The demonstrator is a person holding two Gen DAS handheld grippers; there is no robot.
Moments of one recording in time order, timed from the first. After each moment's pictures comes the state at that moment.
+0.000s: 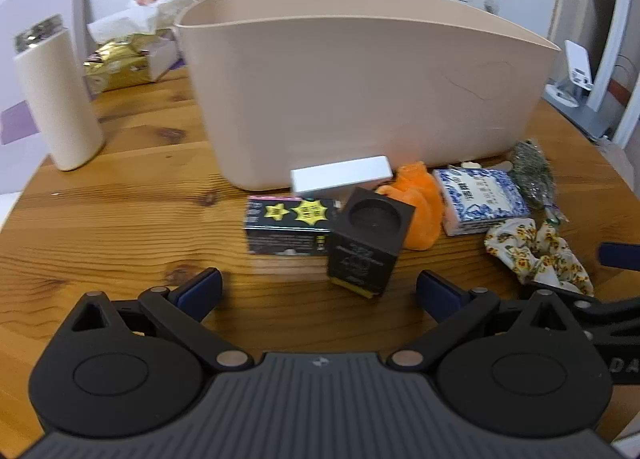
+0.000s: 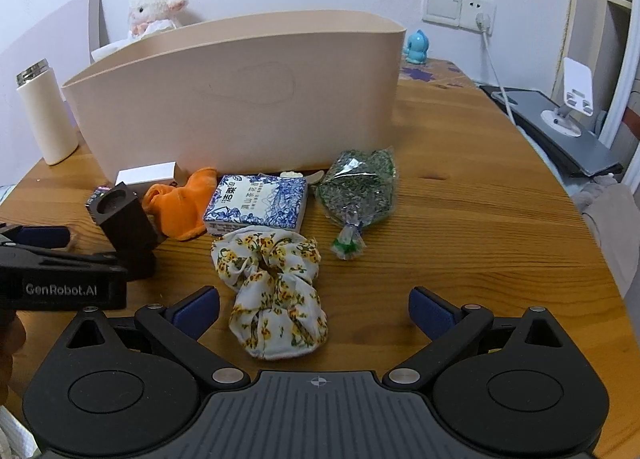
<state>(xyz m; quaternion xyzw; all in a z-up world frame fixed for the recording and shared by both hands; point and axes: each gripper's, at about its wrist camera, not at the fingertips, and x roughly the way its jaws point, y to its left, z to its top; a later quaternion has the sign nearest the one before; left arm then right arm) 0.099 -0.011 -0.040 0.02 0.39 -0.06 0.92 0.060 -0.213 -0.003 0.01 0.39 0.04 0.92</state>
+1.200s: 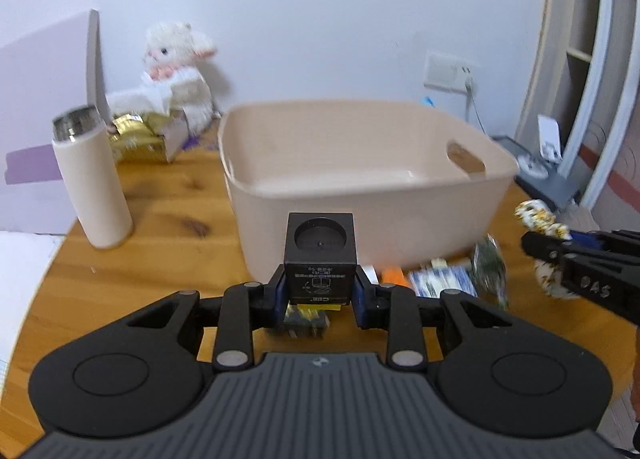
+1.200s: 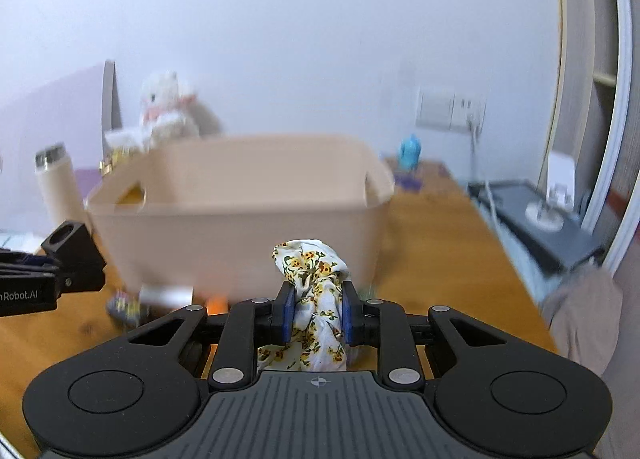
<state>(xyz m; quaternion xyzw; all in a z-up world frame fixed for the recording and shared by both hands) 0.079 0.017 0.049 -0.01 0.30 -0.08 0.95 0.058 -0.212 0.073 -0.01 0.26 0.04 0.96</state>
